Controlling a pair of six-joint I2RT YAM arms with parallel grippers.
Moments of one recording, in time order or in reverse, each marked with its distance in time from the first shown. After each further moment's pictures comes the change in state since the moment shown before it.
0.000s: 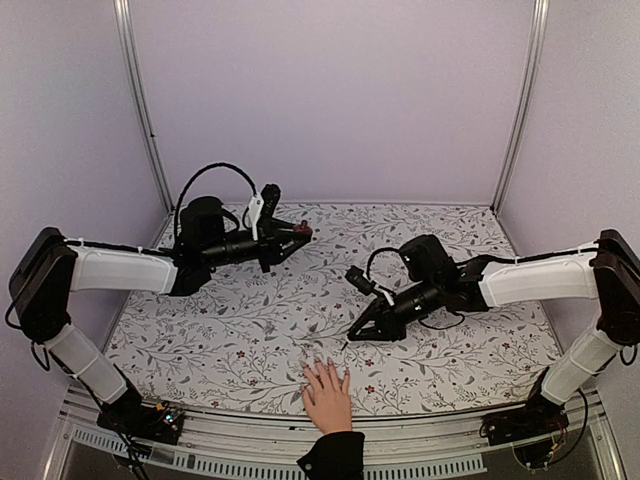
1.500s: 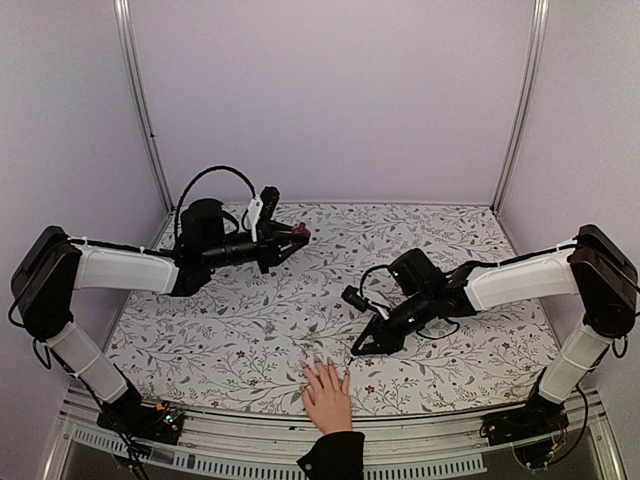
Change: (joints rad) left arm 0.019 0.021 -0.010 0.006 0.005 -0.016; right arm 0.023 0.107 0.012 -0.080 0.071 0.000
